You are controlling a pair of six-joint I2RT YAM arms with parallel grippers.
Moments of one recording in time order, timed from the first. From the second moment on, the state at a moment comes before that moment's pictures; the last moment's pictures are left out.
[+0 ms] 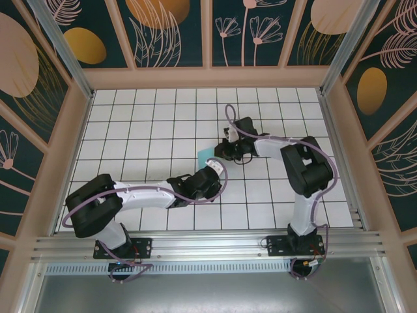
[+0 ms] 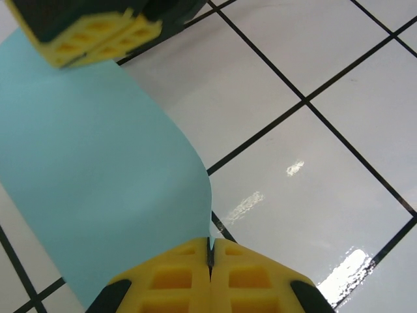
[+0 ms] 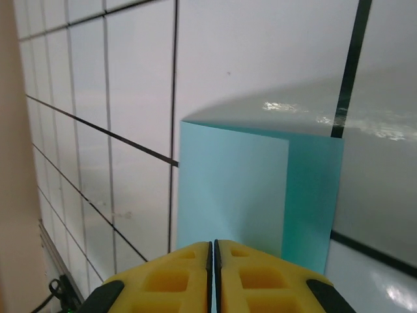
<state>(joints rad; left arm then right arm) -1.07 1.59 0.78 0.00 -0.21 -0.37 0.48 1.93 1.11 -0.15 -0.64 0.58</state>
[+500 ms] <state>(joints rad) -0.97 1.59 0.77 0.02 -0.06 -0.37 0.49 2.04 1.20 -0.28 -0.65 0.41</state>
